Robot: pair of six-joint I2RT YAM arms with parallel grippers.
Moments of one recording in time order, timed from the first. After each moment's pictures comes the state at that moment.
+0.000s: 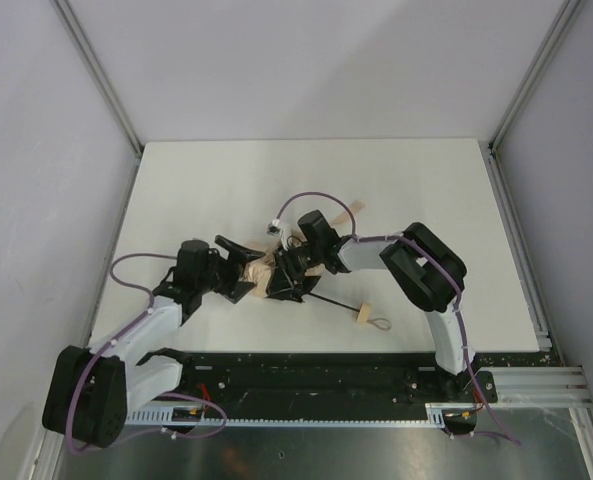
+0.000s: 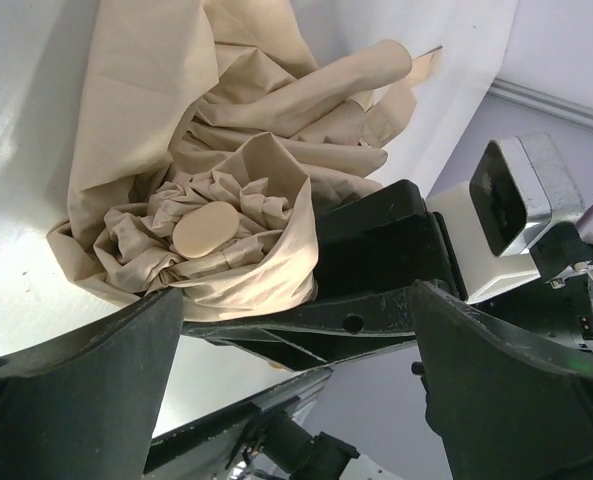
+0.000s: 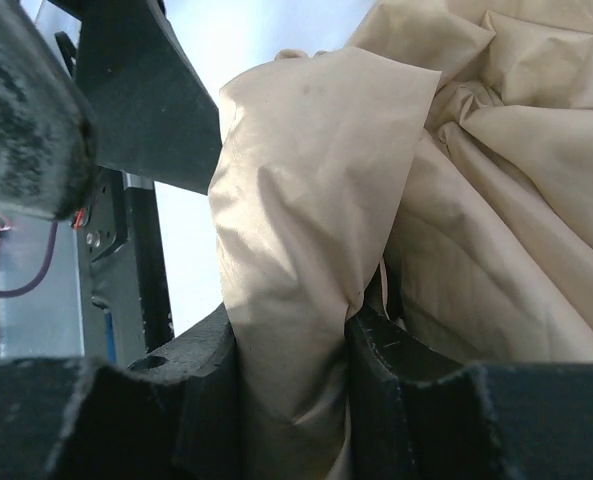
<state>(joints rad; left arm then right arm) -0.26 1.03 0.40 -0.03 0.29 -1.36 0.78 2.09 1.19 0.21 -0.83 0.26</state>
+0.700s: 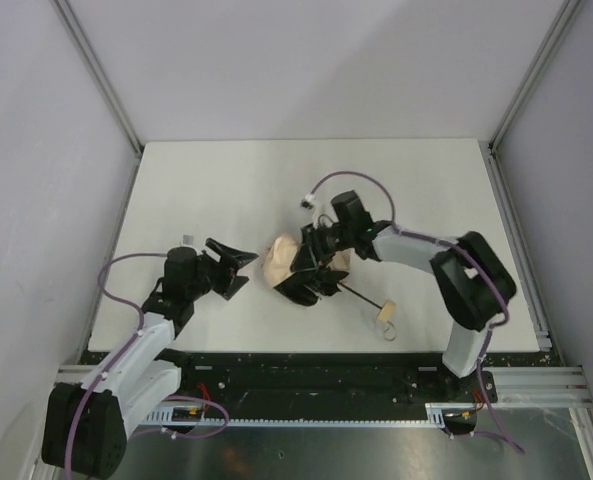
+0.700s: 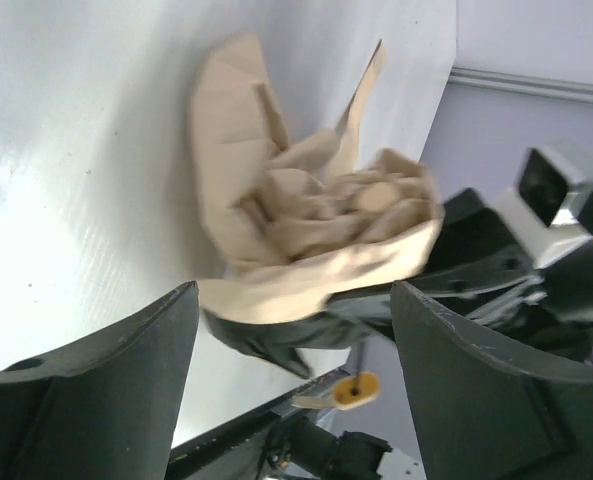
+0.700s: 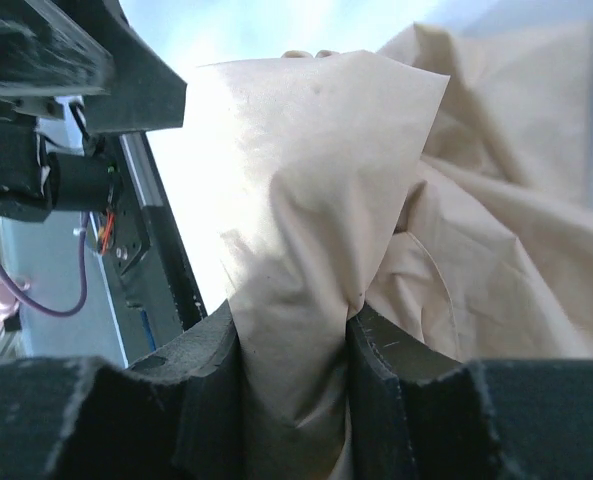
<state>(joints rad) -0.22 0.87 0.34 -0.01 0.31 -1.29 0.67 1.86 1.10 0.06 -0.77 0.31</state>
